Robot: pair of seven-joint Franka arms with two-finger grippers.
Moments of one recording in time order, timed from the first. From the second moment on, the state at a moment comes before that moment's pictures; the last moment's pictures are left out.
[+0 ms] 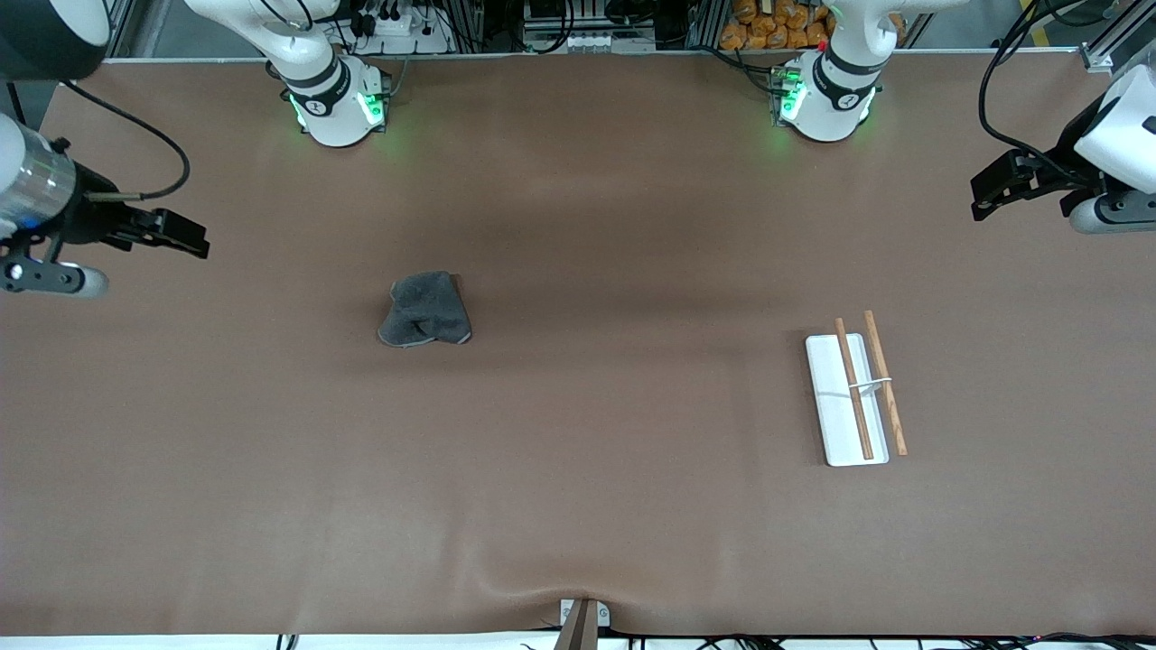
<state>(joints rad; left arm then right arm) -0.03 -0.01 -0.10 -1.50 0.05 1.45 -0.12 0.00 0.11 0.09 -1.49 0.00 1.43 0.19</state>
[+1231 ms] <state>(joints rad) -0.01 0.01 -0.09 -1.51 0.05 1.46 -0.13 0.07 0.35 0.09 -1.86 0.14 1.97 0.50</state>
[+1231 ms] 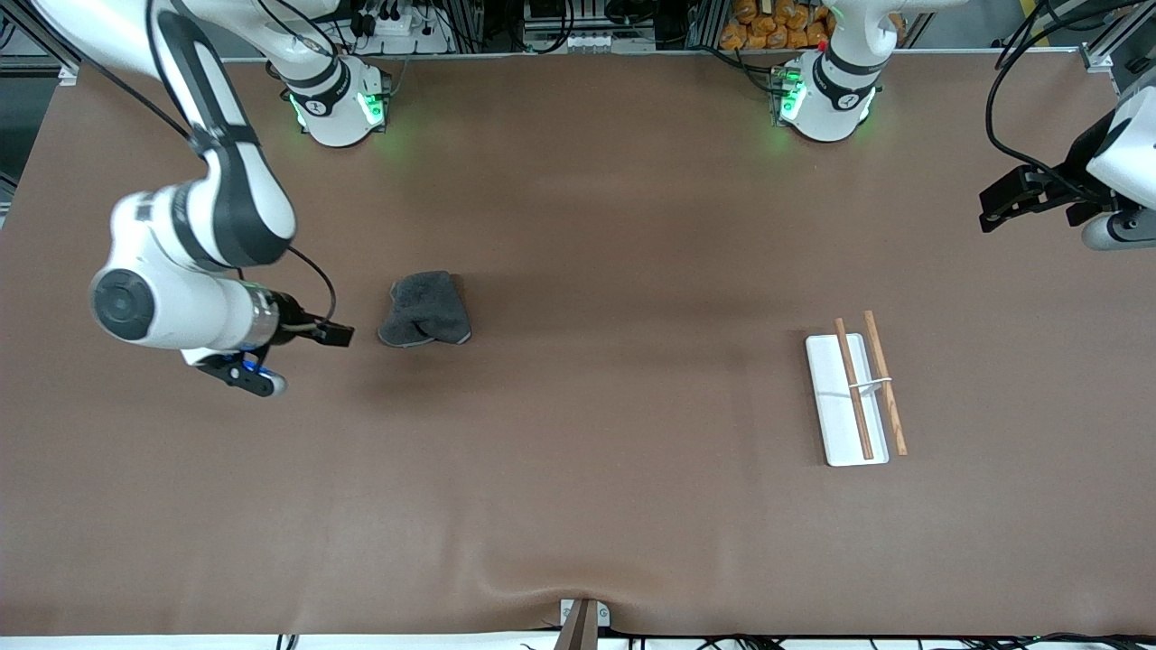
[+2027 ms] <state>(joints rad) -0.01 0.01 -0.10 -1.51 0.05 1.47 -0.13 0.12 0.46 0.09 -1.98 0.23 2.15 0.53</state>
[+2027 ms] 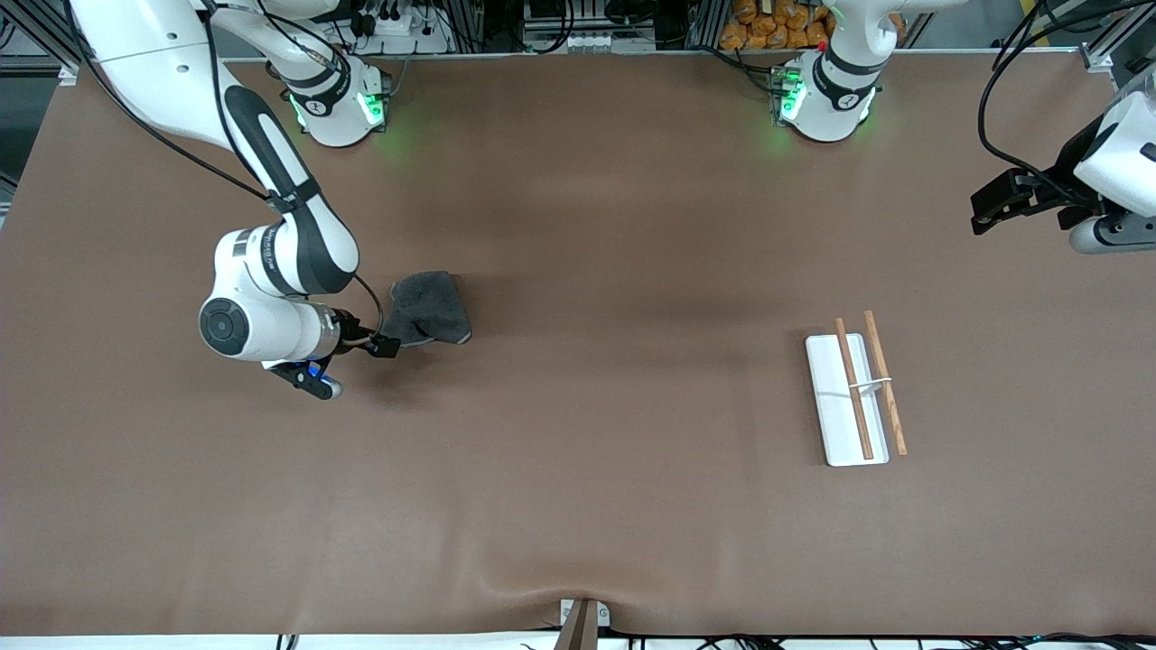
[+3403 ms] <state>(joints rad) 0.00 0.01 -0.10 -1.52 0.01 1.45 -0.13 0.16 0.47 0.12 -1.87 0.28 2.06 0.73</state>
